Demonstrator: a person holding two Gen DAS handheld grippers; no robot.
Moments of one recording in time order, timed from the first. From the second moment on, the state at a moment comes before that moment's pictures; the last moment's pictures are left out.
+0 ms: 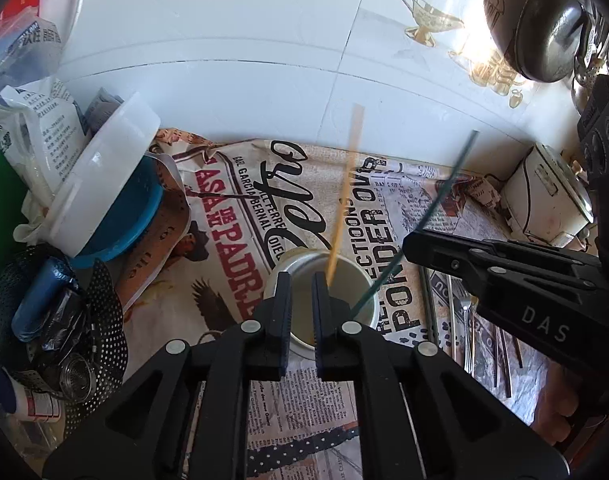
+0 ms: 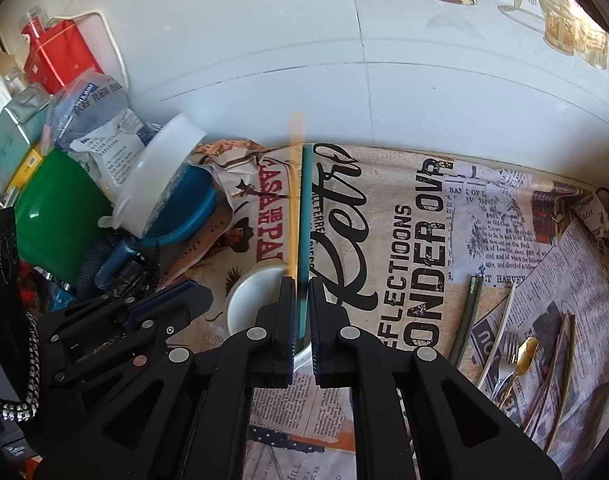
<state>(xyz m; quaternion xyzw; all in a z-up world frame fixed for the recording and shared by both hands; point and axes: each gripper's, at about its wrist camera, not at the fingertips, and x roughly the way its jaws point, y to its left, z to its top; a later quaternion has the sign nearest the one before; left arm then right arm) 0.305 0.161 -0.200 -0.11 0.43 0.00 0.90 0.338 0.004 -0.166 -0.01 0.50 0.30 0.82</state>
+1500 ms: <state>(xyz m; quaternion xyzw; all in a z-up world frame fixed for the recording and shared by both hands) 0.309 -0.024 -0.186 -0.07 0.43 0.02 0.90 0.325 -0.245 -0.153 -0.01 0.48 0.21 0.85</state>
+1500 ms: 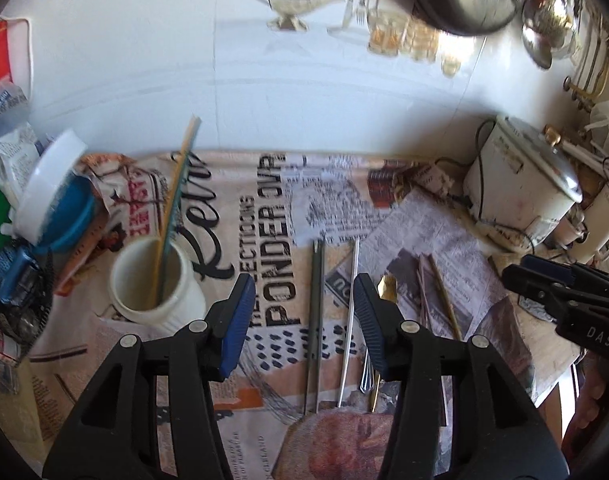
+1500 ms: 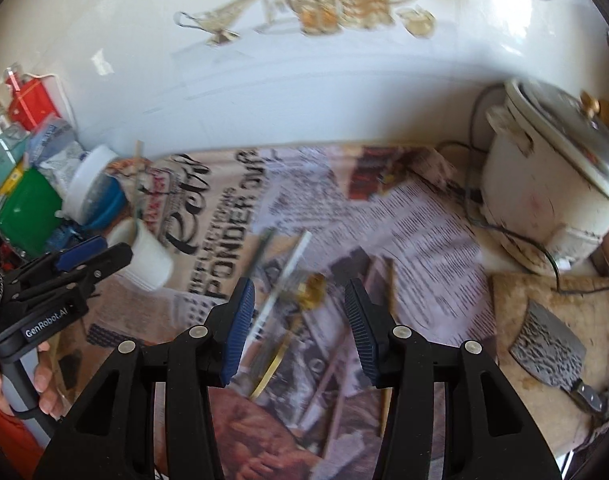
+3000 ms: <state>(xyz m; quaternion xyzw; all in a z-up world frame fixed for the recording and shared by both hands) 0.389 -0.087 -0.319 -0.10 0.54 -0.02 0.84 0.383 -0.267 -0.281 0.06 0.60 0.25 0.76</state>
